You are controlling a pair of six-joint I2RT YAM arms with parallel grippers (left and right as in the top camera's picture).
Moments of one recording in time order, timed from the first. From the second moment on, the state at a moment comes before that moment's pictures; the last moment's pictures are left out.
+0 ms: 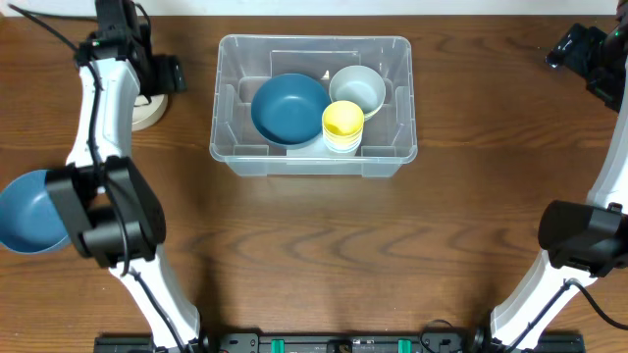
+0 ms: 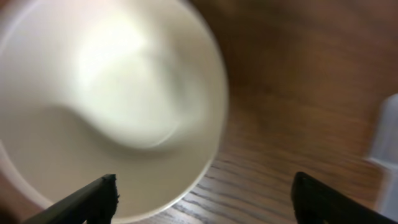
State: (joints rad) left arm 0.18 2.15 1.86 -0.87 -0.07 -0.05; right arm -0.26 2.07 2.47 -1.63 0.13 0.49
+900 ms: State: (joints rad) left arm 0.18 2.24 1.86 -0.95 -0.07 -0.09; right arm -0.26 2.07 2.47 -1.63 0.13 0.49
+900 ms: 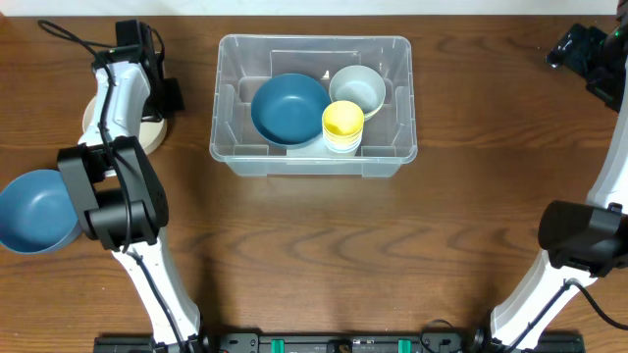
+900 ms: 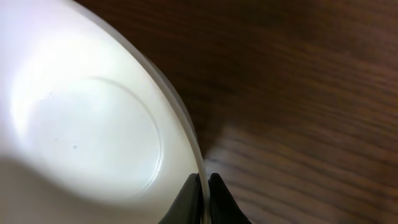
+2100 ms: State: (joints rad) left arm -0.48 1.87 1.85 -0.94 0.03 -0.13; right arm -0.26 2.07 2.47 -1.63 0.13 0.49
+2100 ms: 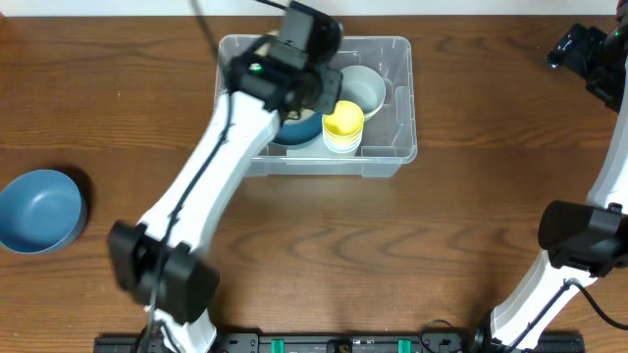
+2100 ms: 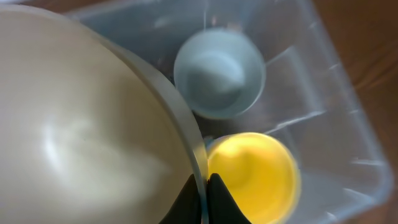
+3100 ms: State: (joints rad) left arm -0.43 2.03 1.84 -0.94 -0.05 -0.10; right arm -0.26 2.07 2.47 -1.63 0.13 0.49
